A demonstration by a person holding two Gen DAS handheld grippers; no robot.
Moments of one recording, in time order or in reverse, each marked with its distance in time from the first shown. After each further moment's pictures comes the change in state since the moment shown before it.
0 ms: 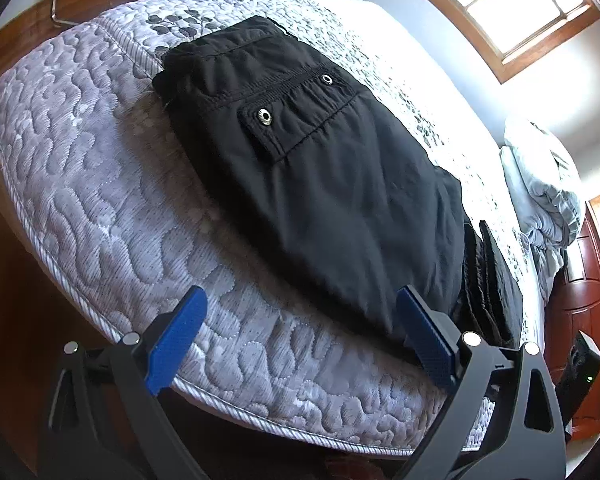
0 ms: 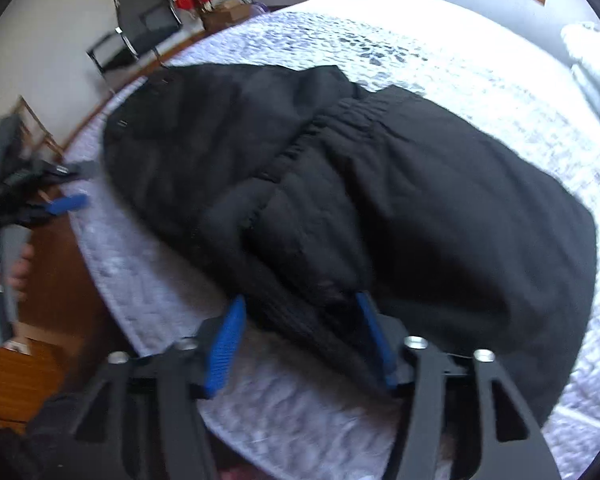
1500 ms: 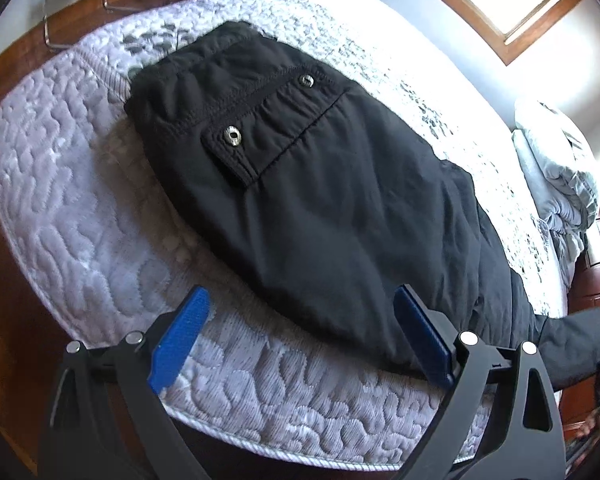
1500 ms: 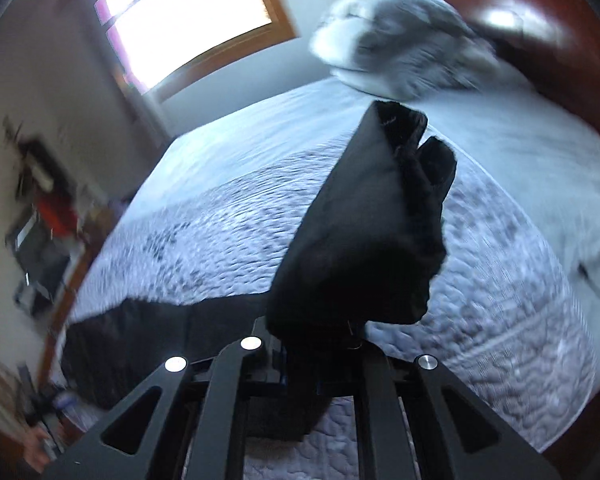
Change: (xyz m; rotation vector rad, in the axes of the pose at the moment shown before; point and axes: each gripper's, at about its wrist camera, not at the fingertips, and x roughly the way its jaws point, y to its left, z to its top) left arm 0.015 -0.022 0.010 0.079 -0.006 0.078; right arm -0.212 -0.231 -0.083 0.608 -0.486 -0.268
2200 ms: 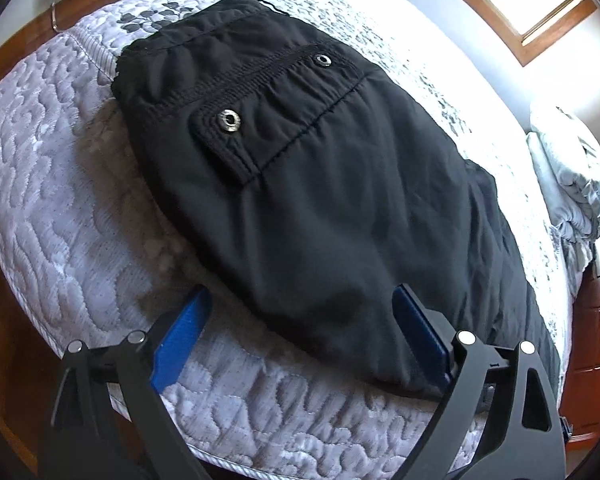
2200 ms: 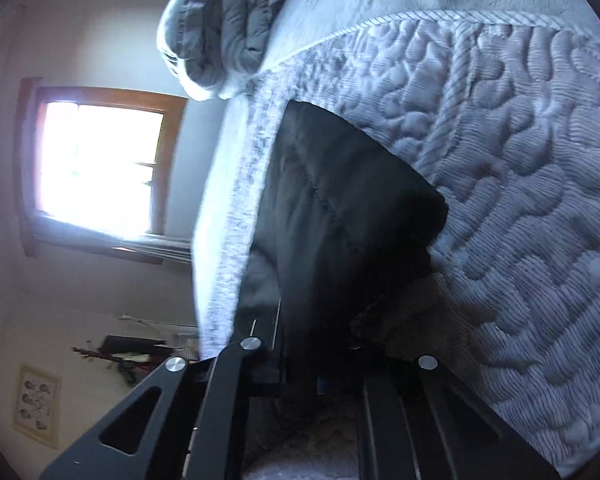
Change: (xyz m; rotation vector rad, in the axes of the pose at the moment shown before) left arm 0.037 -0.005 0.011 -0.047 0.044 0.021; right arm 0.054 -0.262 -0.125 0.866 0.003 0.315
